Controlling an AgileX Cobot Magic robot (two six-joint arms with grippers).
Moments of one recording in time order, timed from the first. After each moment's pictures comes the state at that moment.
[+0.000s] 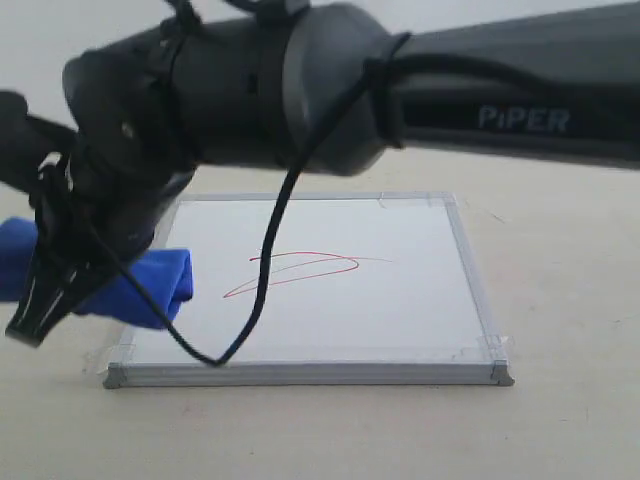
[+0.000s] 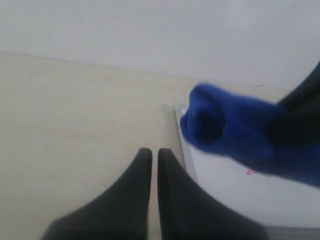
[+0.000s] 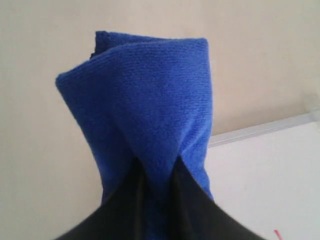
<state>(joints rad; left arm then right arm) 0.02 0.00 0.00 -0.18 0.29 0.04 0.92 1.99 -1.68 0.02 0.63 -0.35</state>
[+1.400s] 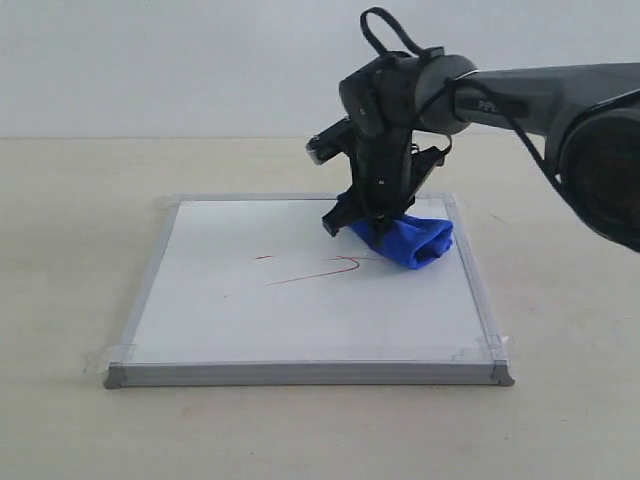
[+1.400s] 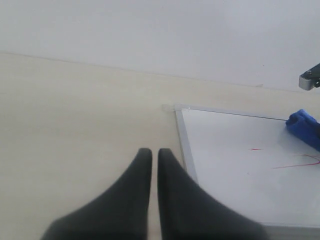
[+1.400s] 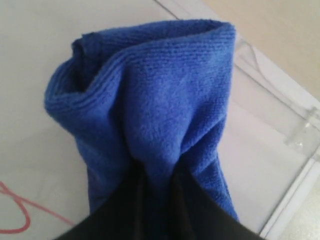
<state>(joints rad) 0.02 0.00 0.00 -0.18 0.29 0.04 0.37 2.39 -1.94 -0.27 1.01 0.03</state>
